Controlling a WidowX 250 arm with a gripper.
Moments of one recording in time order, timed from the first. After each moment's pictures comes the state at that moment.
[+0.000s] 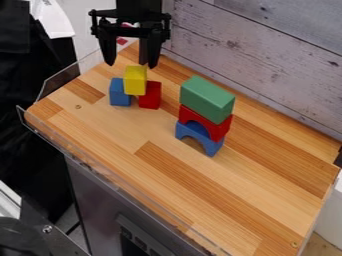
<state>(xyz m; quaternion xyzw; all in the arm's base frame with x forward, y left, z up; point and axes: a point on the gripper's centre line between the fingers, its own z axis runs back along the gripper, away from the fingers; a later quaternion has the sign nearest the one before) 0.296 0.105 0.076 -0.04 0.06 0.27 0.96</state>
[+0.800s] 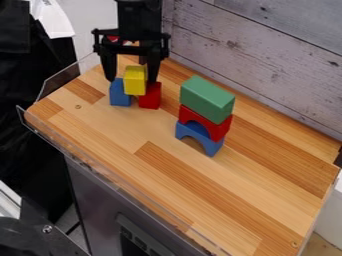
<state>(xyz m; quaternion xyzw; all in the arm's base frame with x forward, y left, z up) 0.293 0.106 0.047 -0.04 0.10 0.28 0.96</state>
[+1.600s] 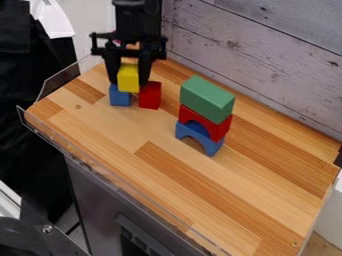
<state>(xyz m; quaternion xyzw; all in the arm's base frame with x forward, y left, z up) 0.294 0.107 0.055 -0.03 0.09 0.28 0.95</state>
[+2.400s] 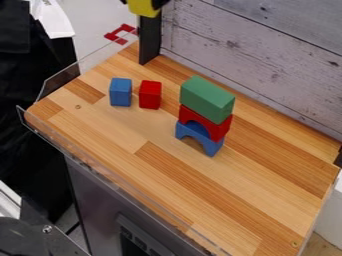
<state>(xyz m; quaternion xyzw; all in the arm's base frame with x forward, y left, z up) 0.272 0.050 0.187 -0.05 0.00 0.07 1.00</state>
